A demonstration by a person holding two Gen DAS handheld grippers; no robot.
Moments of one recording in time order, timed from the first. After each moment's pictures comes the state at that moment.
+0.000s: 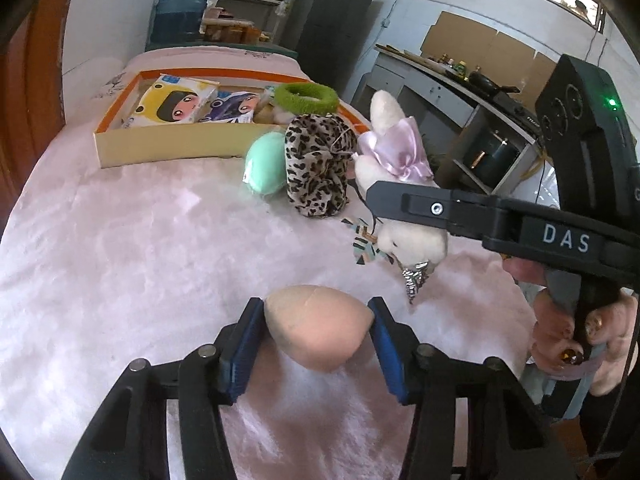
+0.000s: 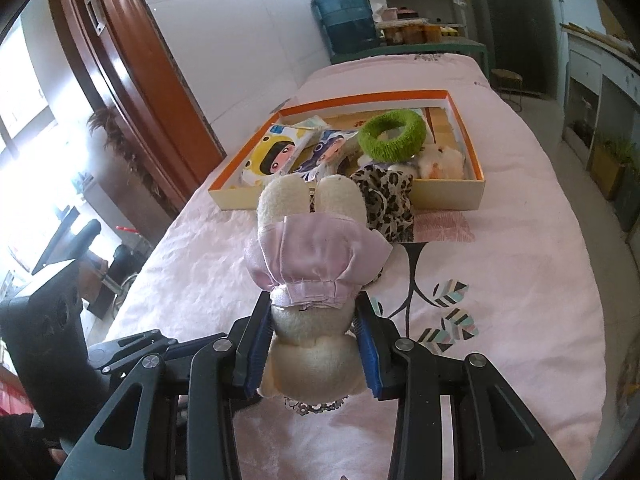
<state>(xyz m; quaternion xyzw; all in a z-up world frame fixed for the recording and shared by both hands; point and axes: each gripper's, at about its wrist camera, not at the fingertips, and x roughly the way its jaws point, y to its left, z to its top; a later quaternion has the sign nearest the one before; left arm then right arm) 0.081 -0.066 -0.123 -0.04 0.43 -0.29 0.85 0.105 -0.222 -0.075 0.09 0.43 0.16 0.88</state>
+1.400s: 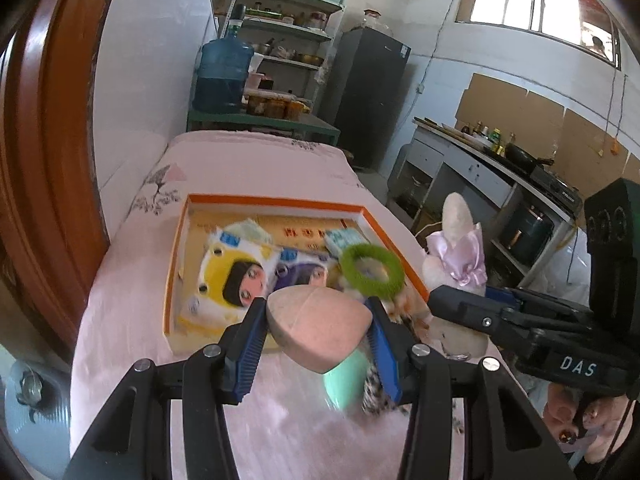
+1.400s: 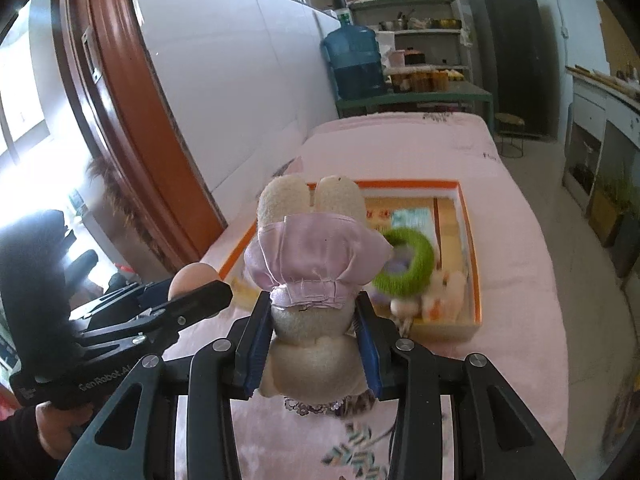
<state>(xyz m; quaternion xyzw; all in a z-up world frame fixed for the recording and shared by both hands) 0.175 -0.041 -0.029 -0.06 0.33 -0.22 0.92 0.171 -0.219 -0.006 0.08 0.36 0.16 0.92</state>
